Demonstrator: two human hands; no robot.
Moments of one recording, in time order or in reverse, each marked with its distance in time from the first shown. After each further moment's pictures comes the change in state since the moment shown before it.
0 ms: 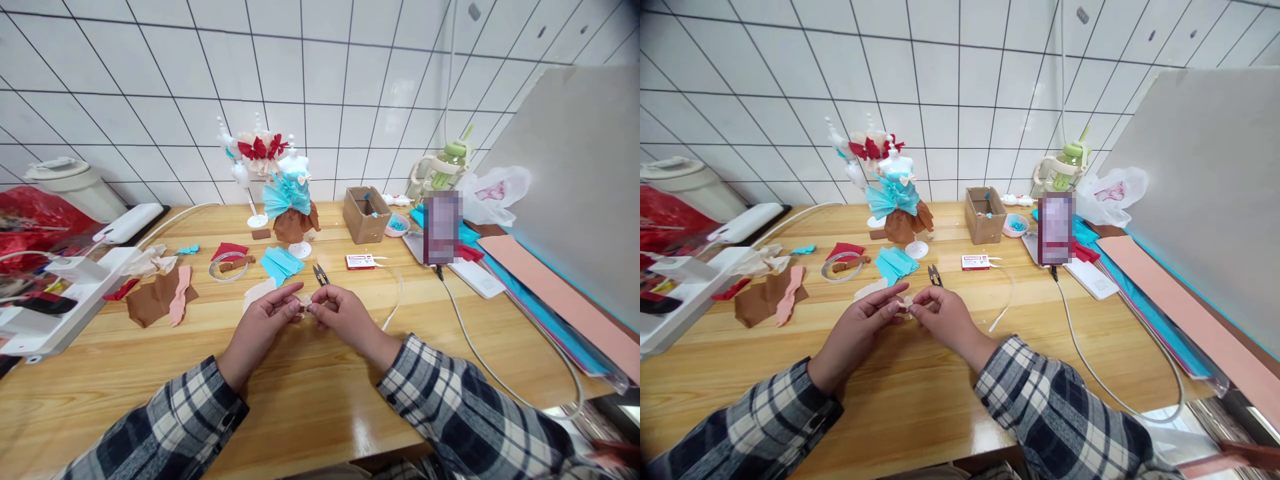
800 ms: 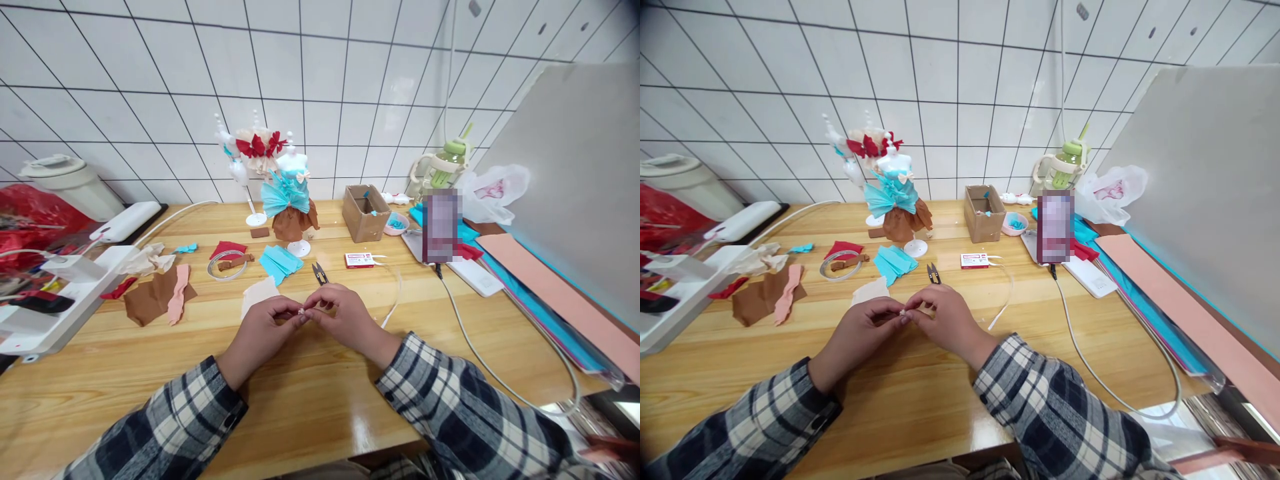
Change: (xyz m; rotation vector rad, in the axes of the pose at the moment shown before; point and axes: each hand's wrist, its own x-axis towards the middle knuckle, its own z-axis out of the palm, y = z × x) left_hand -0.001 0.003 0.001 0.595 -0.030 0.222; right_hand -0.003 -0.007 -0.007 -0.610 0.006 -0.399
